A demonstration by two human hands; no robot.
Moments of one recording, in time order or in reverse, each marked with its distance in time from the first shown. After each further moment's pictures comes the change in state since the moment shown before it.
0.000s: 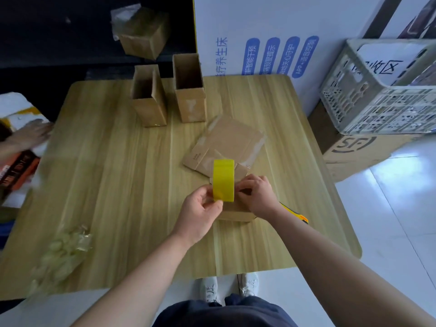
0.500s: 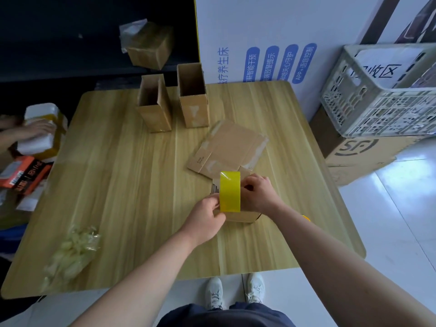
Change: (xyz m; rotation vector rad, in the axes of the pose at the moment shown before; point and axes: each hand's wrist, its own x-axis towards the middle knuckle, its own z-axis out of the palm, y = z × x) left_hand -0.001 -0.011 -0.001 0.329 -0.223 -0.016; right_hand 0.004 0.001 -0.004 0.027 -0.037 0.088
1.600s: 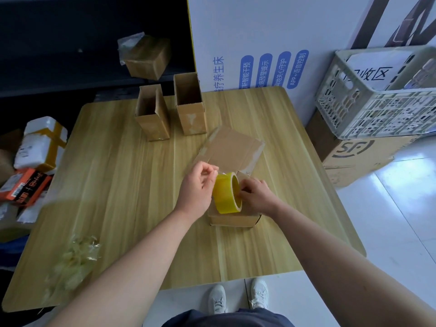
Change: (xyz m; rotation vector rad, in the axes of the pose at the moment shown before) left_hand 0.031 0.046 -0.028 0.096 0.389 0.161; right_hand 0.005 -0.001 -0.008 0.047 -0.116 0.008
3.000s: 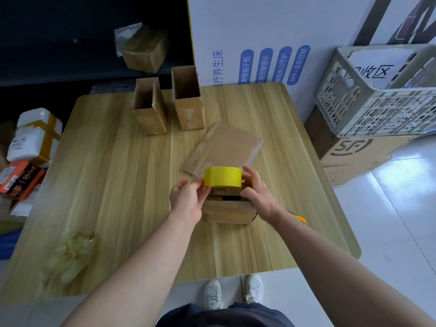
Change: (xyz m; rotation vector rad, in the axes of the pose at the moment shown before) left_hand 0.003 -0.018 0.016 -1.045 0.445 -0.866; right_hand -0.028 -0.002 -0.002 0.318 -0.003 -0.021
